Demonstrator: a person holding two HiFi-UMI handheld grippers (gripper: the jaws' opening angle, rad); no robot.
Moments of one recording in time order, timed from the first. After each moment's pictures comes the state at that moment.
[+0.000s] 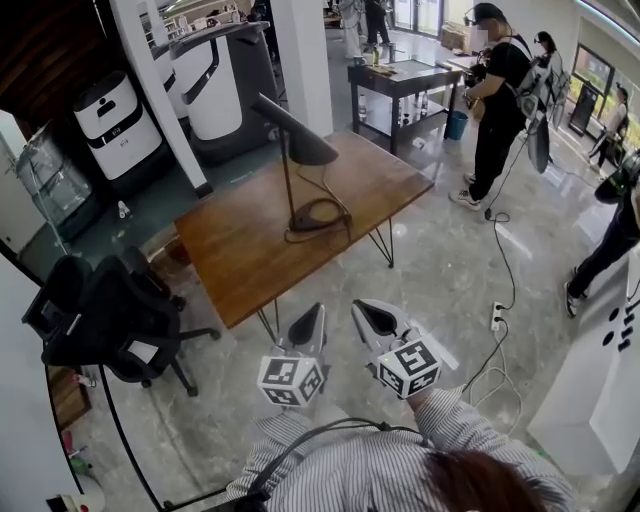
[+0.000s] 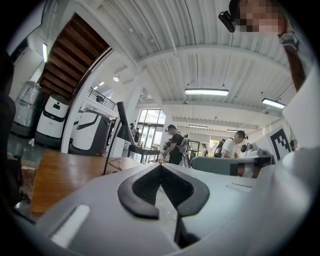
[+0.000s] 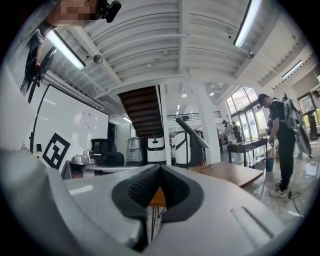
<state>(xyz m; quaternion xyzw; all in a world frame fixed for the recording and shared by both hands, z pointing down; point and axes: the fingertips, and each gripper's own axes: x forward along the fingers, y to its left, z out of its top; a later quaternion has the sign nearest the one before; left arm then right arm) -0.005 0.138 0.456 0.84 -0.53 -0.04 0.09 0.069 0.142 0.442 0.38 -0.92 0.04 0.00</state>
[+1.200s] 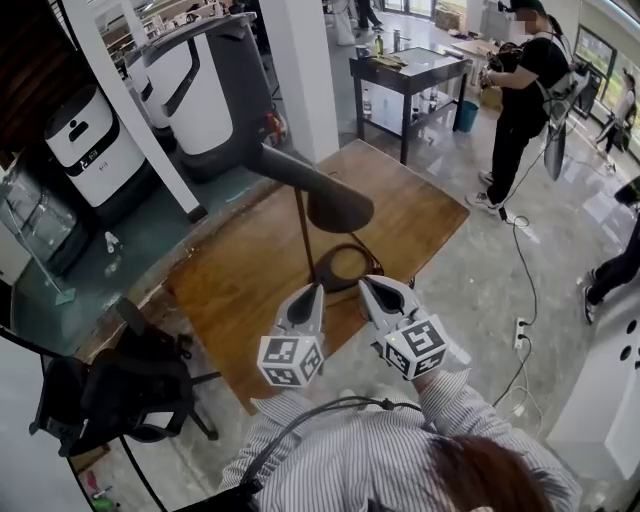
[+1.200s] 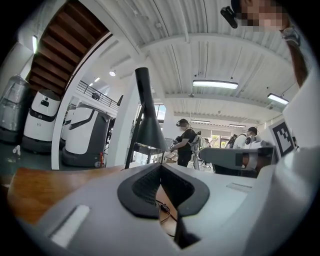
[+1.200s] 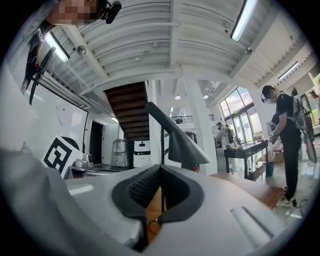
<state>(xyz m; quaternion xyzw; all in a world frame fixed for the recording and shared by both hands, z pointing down) -0.097 -0.175 0.466 0.85 -0.52 -0.01 0.09 -0.006 -0.165 0.437 0.42 -0.91 0.04 -0.01</state>
